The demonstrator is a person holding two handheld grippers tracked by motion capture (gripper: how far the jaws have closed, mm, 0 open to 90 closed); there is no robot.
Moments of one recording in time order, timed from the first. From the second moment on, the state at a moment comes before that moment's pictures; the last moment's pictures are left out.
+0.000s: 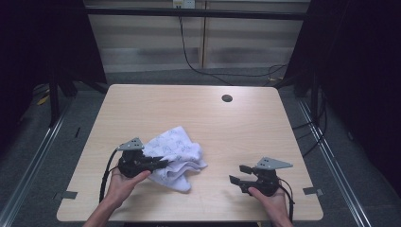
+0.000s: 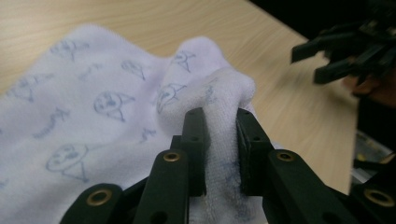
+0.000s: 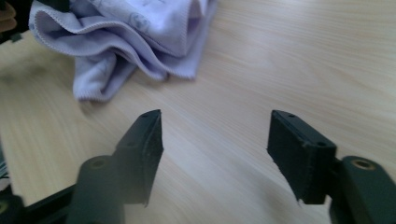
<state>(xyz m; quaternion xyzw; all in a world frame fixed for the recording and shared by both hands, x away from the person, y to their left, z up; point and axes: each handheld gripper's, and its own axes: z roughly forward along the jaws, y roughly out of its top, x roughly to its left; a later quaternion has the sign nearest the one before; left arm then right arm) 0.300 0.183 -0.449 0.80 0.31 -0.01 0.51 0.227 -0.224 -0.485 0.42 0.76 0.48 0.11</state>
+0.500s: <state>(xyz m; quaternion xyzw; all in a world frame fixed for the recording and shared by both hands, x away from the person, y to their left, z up) 0.309 0.168 -0.467 0.80 0.33 -0.02 0.51 0.264 -0.111 -0.477 0.30 0.80 0.51 0.04</state>
